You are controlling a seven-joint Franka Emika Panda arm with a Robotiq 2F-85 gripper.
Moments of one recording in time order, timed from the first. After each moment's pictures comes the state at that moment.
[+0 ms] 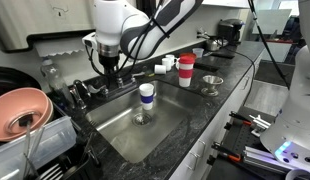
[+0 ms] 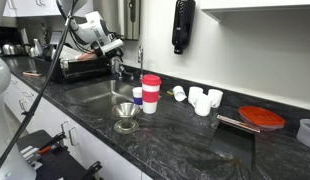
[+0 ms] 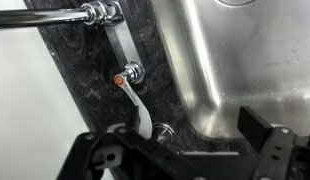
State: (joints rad) arm 0.27 0.44 0.24 -1.76 -0.61 2.51 -0.32
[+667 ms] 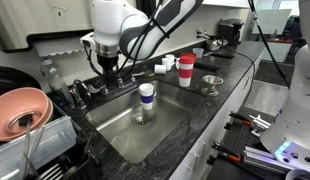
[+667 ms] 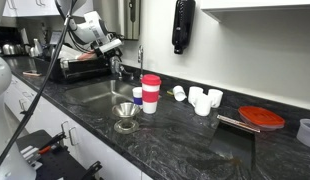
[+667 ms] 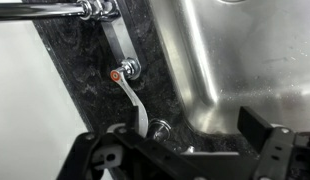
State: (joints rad) arm 0.29 0.44 0.23 -1.75 -0.61 2.51 -0.31
